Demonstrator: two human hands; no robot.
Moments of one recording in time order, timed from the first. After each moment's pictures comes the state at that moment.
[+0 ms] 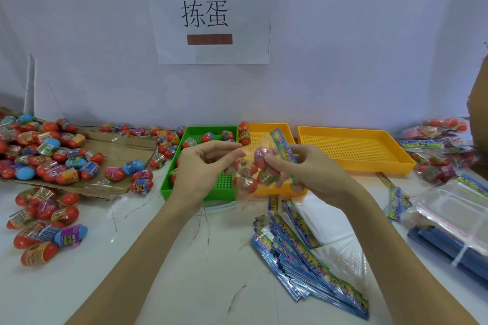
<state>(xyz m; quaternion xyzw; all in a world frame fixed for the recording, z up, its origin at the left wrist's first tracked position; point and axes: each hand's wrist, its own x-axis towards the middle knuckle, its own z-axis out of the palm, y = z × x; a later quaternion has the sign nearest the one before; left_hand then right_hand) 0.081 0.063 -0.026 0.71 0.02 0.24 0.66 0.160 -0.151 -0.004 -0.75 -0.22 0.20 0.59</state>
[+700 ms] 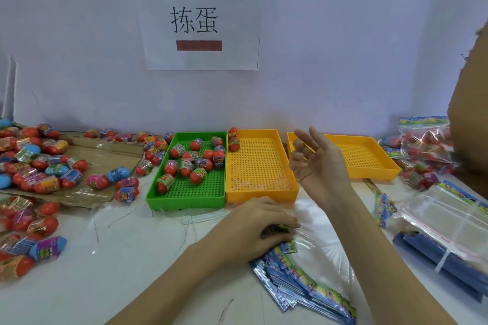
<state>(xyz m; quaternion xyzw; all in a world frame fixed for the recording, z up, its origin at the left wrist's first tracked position) 0.075 -0.005 -0.066 0.91 -0.30 0.14 0.27 0.170 -0.160 0.002 -0.40 -0.05 0.17 0.90</state>
